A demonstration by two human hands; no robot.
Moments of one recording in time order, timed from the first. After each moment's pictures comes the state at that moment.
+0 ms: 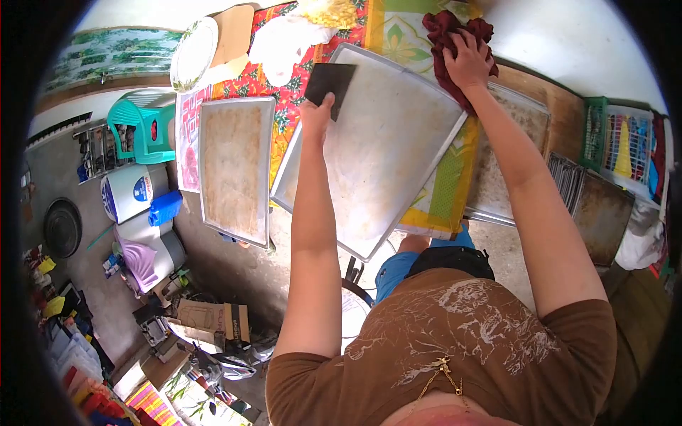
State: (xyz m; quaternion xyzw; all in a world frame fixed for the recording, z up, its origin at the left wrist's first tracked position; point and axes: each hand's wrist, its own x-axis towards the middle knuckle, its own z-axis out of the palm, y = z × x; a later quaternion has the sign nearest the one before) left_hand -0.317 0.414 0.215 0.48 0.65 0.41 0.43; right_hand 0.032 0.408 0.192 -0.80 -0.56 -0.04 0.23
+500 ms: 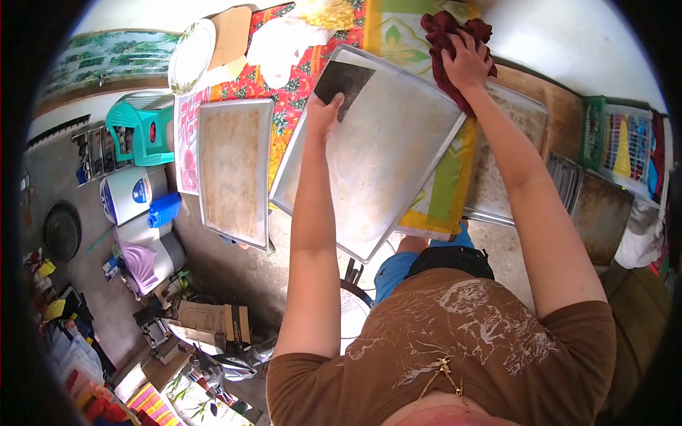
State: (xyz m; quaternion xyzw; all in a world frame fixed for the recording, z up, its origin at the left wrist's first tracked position) left_hand -0.309 0.420 0.205 0.53 0.61 0.38 0.45; right_hand 0.032 0.407 0.193 -0.80 -0.56 -0.04 0.23
